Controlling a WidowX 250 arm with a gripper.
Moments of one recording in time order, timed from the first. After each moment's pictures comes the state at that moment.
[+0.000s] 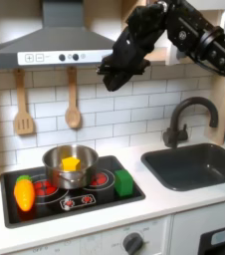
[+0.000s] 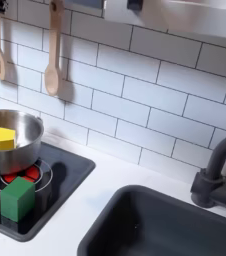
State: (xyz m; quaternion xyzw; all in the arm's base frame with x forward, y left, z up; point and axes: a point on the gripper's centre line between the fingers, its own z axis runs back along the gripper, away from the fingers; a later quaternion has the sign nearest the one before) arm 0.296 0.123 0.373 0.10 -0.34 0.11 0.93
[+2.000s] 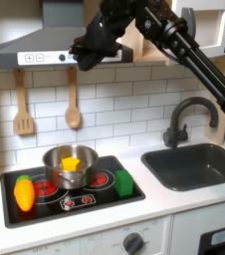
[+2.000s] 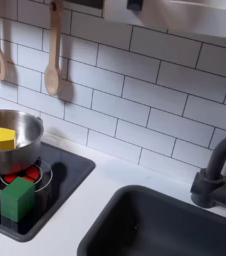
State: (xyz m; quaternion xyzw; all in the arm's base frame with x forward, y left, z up) arm 0.348 0.153 0.397 0.12 -0.38 0.11 0.91
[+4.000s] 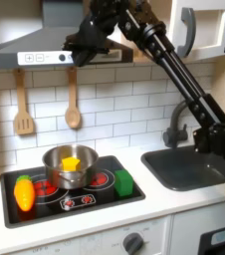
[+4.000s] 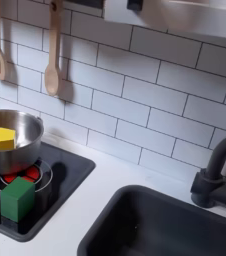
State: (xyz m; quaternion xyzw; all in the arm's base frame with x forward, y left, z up) arm 0.391 0.147 0.396 0.11 -0.39 0.08 0.91
